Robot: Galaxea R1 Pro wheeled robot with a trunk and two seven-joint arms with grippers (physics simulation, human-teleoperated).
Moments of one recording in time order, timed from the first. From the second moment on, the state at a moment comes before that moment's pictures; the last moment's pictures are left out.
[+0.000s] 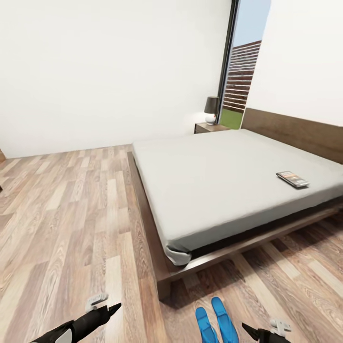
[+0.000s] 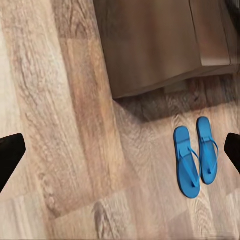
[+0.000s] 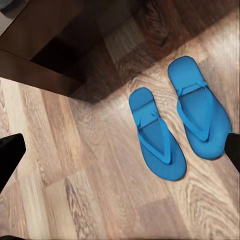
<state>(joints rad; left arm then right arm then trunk) -0.57 0.17 0.16 -0.02 0.23 -0.04 -0.63 -0.38 -0.26 -0.39 -0.20 -0.04 -0.03 0.79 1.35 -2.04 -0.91</state>
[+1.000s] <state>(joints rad) -0.57 0.17 0.16 -0.02 0.23 -0.04 -0.63 -0.38 -0.26 -0.39 -0.20 -0.04 -0.03 0.79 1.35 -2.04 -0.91</state>
